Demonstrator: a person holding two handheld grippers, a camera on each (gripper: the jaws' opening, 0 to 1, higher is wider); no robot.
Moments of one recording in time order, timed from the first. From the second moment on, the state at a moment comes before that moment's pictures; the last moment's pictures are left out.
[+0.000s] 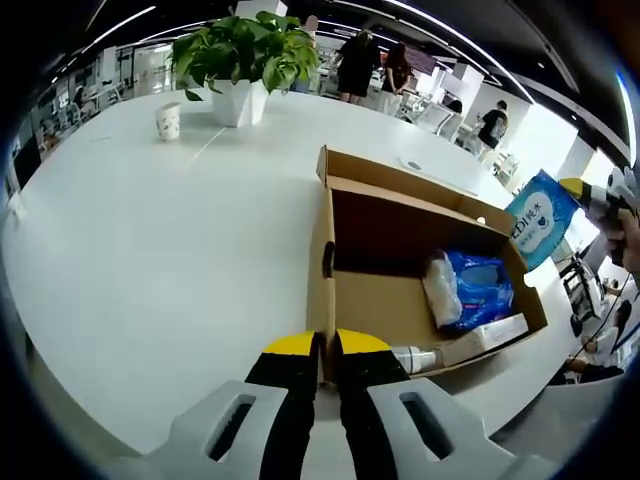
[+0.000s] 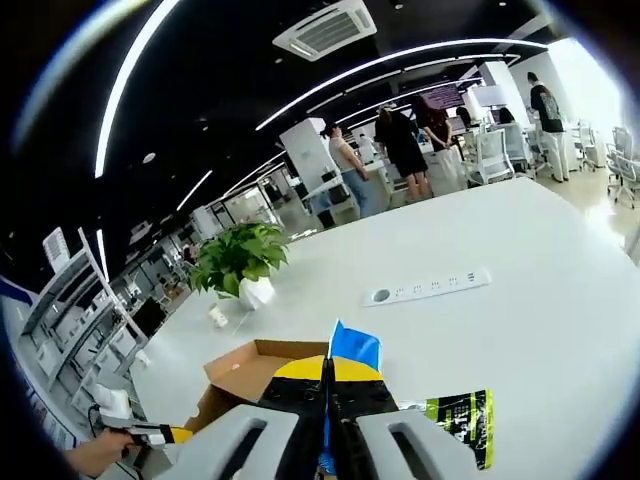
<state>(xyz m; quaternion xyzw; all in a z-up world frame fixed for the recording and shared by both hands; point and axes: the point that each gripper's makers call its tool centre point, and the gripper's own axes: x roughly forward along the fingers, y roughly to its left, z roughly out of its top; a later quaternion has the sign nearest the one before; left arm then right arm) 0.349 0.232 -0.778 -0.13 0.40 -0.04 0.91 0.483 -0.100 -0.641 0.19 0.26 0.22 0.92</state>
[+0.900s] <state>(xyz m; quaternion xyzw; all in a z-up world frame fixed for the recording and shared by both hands) 0.350 0.233 -0.780 -0.13 0.40 -0.04 0.91 0.492 -0.153 -0.688 0.21 0.28 0.15 0.93</state>
